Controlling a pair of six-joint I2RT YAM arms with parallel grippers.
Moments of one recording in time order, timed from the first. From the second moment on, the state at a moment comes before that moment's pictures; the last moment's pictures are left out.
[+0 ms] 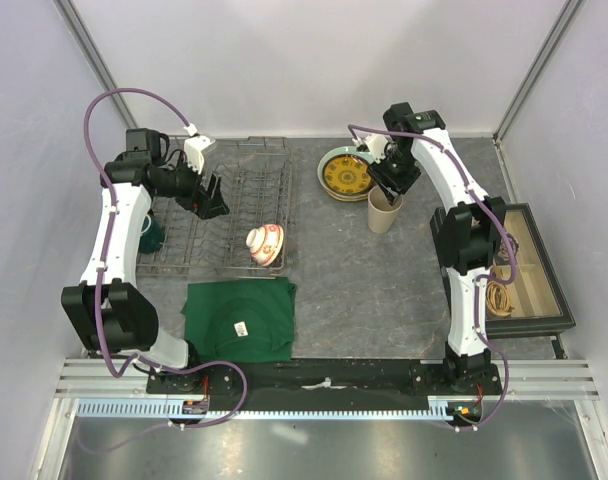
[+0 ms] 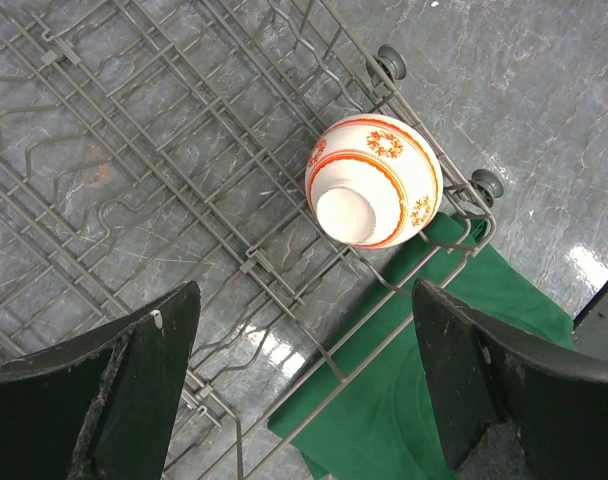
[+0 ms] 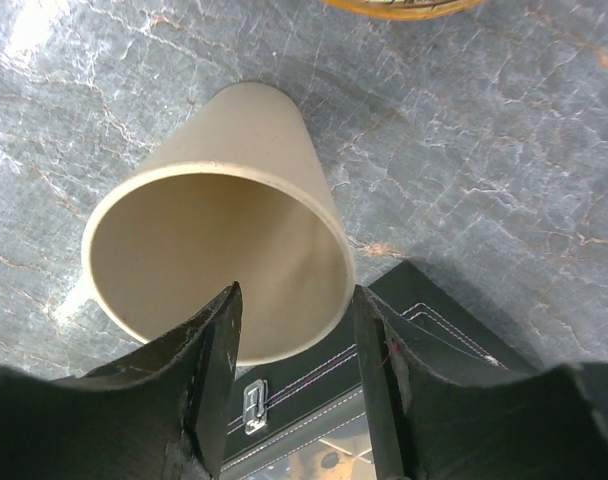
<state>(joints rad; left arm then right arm) 0.07 1.51 1.51 -1.00 0.68 0.58 0.25 2.21 2.21 -1.35 -0.09 -0.52</state>
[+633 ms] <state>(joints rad) -0.05 1.50 1.30 -0.91 0.60 0.58 0.25 2.09 2.30 -1.35 -0.11 -0.50</state>
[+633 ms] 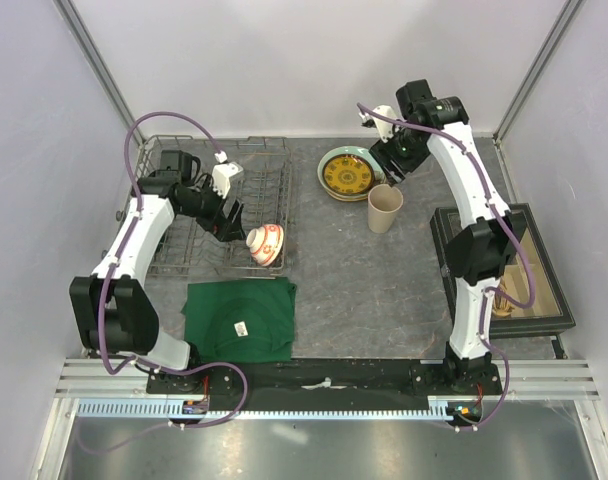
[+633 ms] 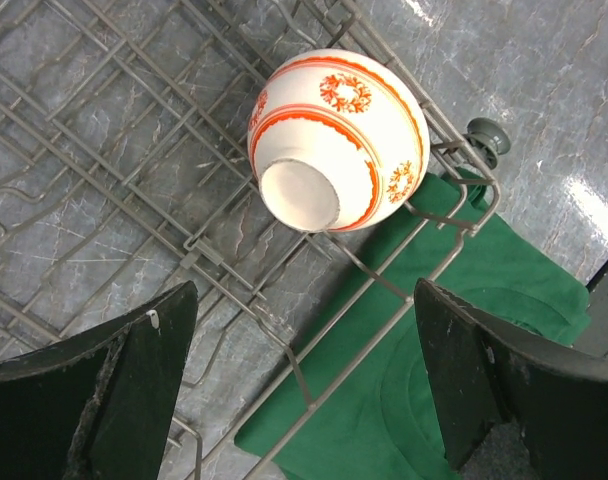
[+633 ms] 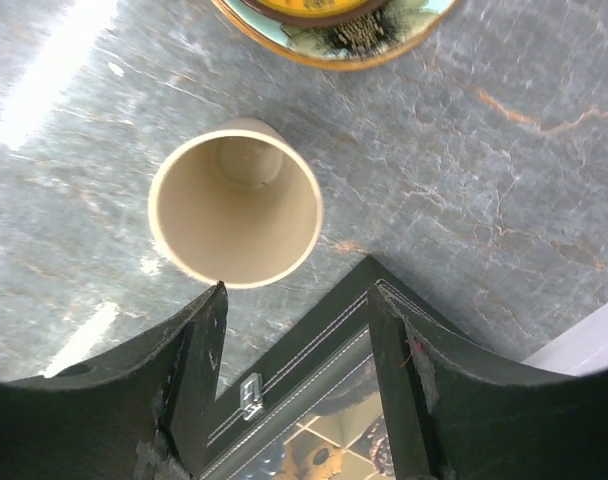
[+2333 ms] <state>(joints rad) -0.05 1.85 1.34 -0.82 0.87 0.59 0.33 1.84 2.06 -1.35 -0.32 -0.48</state>
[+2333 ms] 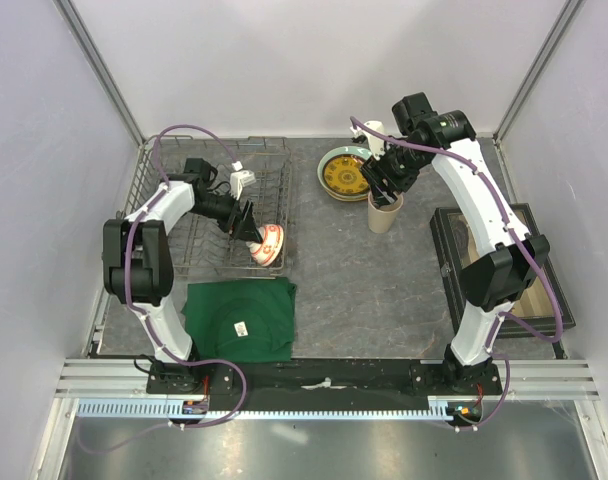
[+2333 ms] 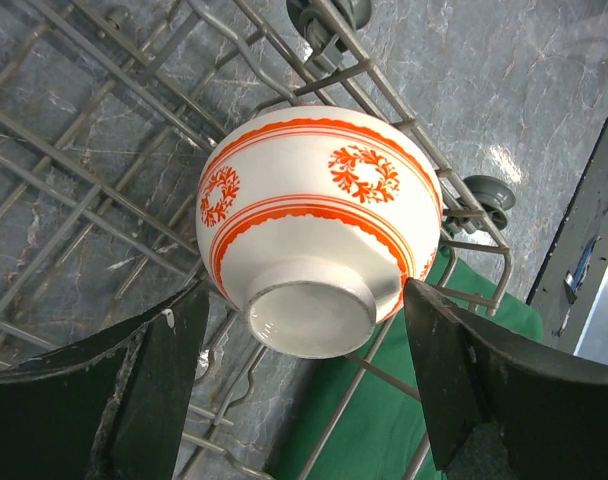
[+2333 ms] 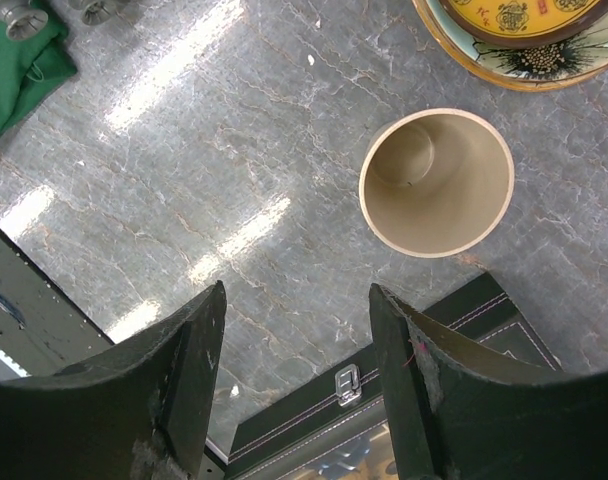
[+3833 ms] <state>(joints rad) 0.01 1.87 1.41 -0.99 0.96 0.70 0.33 1.84 2.01 -1.33 -0.37 -0.47</state>
